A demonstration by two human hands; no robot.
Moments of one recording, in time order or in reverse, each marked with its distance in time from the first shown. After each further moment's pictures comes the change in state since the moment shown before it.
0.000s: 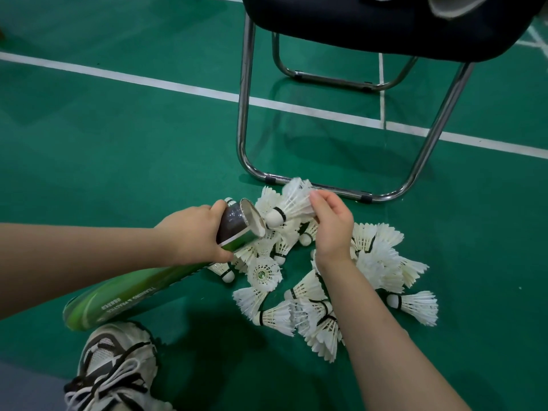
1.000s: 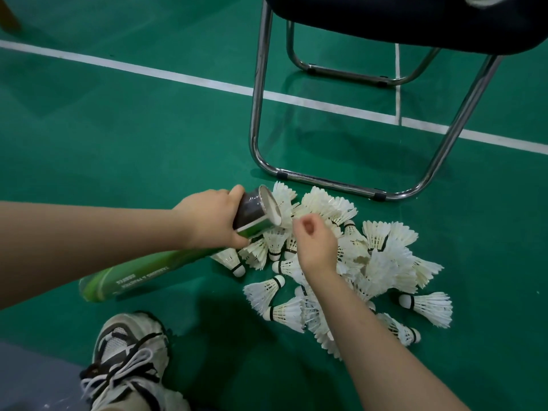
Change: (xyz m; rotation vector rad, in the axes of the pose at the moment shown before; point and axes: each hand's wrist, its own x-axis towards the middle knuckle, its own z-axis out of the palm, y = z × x) left_hand 0.007 -0.005 -0.009 0.037 0.061 0.062; right_hand -0.013 0.053 0.014 -0.647 -0.053 0.067
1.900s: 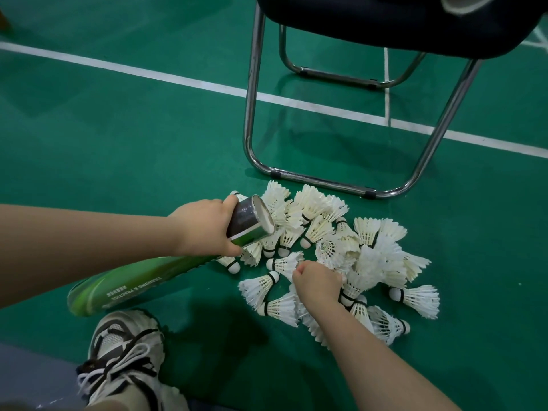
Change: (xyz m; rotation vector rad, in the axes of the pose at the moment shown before) left_hand -0.015 0.005 0.007 0.001 -0.094 -0.005; right_hand -0.021 0.064 -0.001 -0.822 -0.211 0.091
